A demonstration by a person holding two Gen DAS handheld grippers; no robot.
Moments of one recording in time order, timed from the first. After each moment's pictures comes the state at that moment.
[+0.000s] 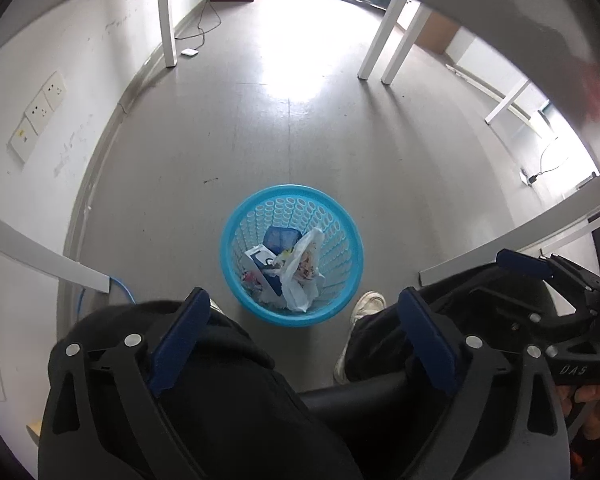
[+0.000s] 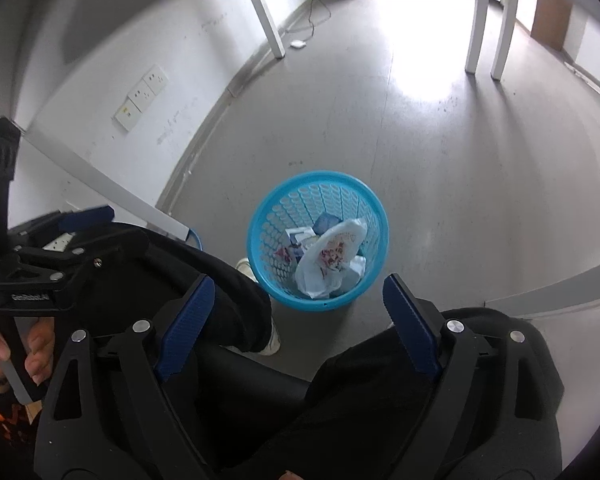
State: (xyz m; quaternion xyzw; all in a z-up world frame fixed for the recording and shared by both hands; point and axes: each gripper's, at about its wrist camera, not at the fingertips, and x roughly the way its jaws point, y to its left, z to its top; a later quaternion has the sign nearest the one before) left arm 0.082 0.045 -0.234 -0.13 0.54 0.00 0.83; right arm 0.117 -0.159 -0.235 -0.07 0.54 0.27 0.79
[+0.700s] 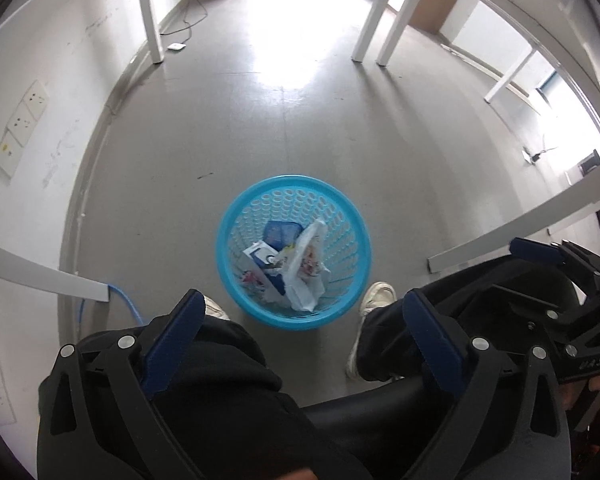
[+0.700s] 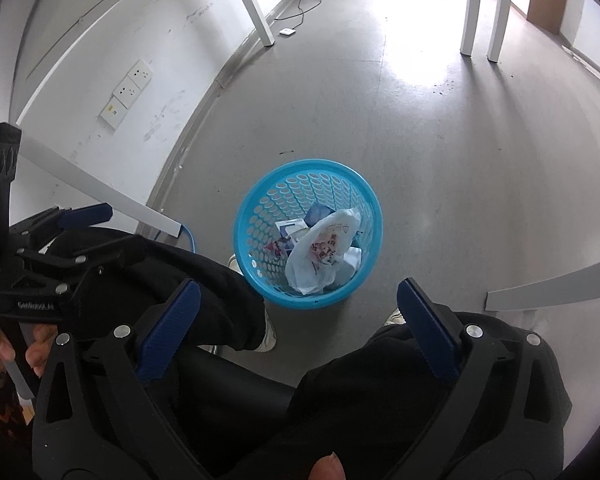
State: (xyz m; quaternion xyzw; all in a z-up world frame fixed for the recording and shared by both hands) left arm 0.101 0.042 -0.258 -0.11 0.56 -0.02 0.82; right arm 0.134 -0.168 -0.262 -0.05 0.56 0.26 0.79
